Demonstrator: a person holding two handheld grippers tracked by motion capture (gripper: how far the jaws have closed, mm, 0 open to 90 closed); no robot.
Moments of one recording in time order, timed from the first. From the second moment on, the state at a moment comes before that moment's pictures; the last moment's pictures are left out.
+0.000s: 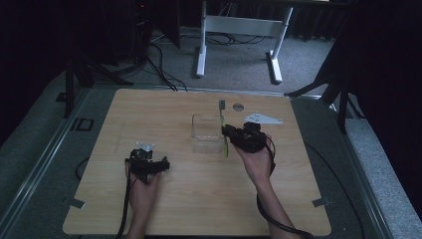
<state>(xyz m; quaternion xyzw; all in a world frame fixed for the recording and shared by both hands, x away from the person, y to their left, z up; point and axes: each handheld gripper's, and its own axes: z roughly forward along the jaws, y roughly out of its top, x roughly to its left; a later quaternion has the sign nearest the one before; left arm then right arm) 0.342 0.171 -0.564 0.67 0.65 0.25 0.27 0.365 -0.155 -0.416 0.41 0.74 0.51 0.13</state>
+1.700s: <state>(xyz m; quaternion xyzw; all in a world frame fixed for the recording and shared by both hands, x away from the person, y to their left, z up) 0.342 0.171 -0.564 0.67 0.65 0.25 0.27 0.388 -0.153 -0.424 0.40 0.72 0.55 0.15</state>
